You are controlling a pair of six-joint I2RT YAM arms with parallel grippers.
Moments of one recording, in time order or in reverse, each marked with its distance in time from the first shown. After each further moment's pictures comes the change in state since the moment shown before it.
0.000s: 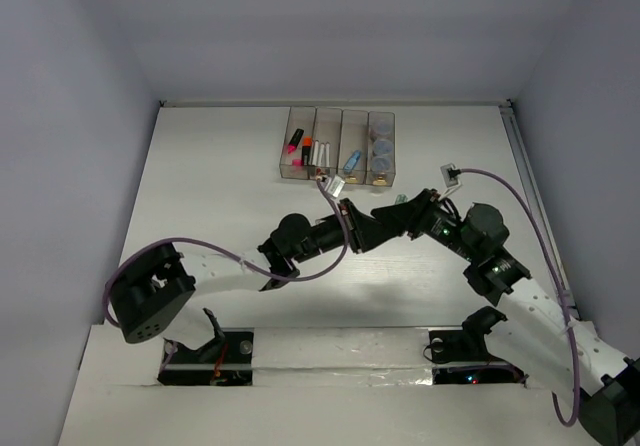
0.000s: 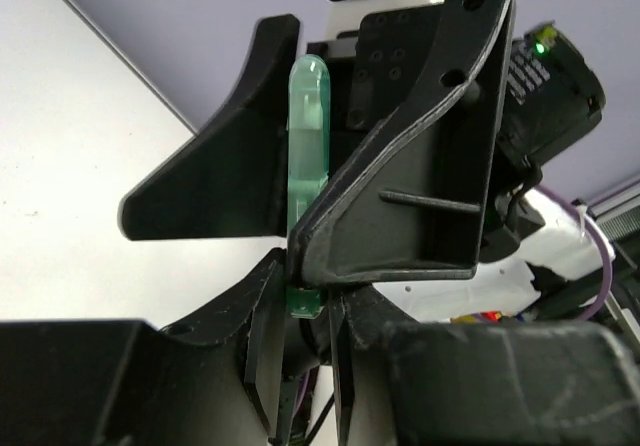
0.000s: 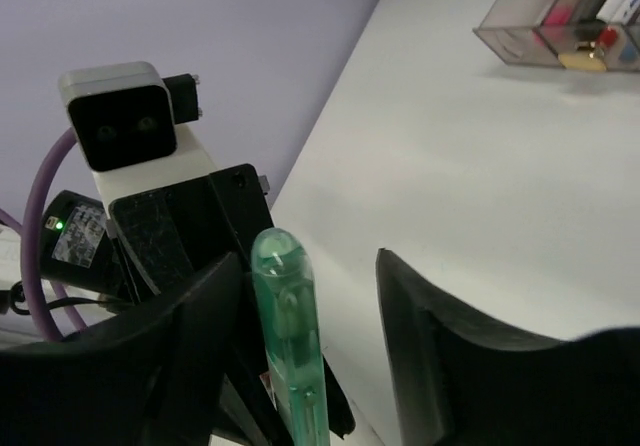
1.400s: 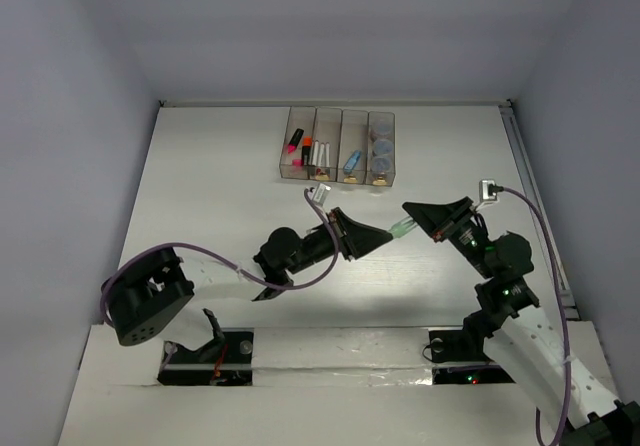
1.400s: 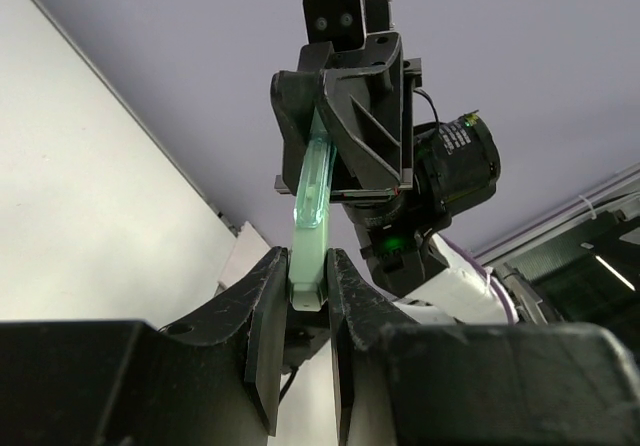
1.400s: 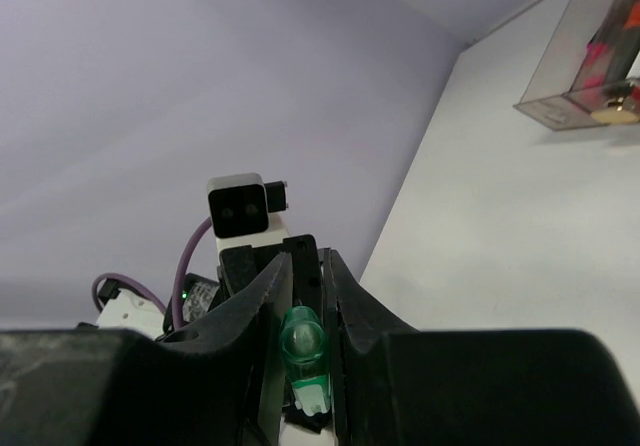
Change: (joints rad) left arm -0.034 -0.042 -0.139 0.164 -0.071 -0.130; right arm -0.158 -0.225 -0.193 0.216 -0.010 0.321
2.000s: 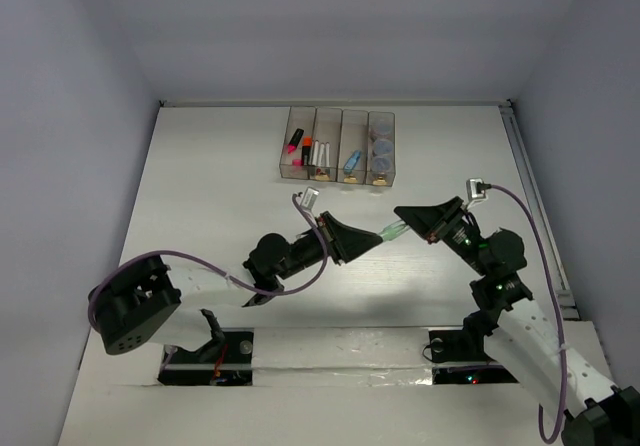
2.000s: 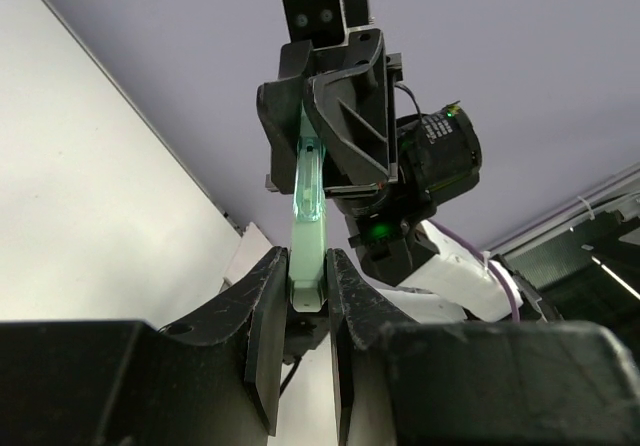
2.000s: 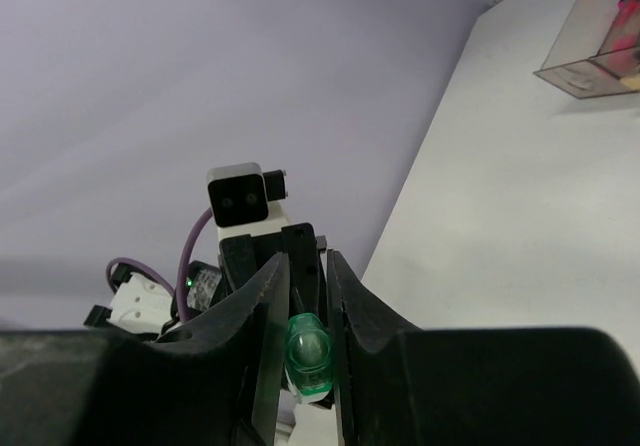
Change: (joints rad) left arm 0.009 -0.050 -0.063 0.014 -0.014 -0.002; right arm 0.001 0.066 -0.011 0.070 -0.043 0.024
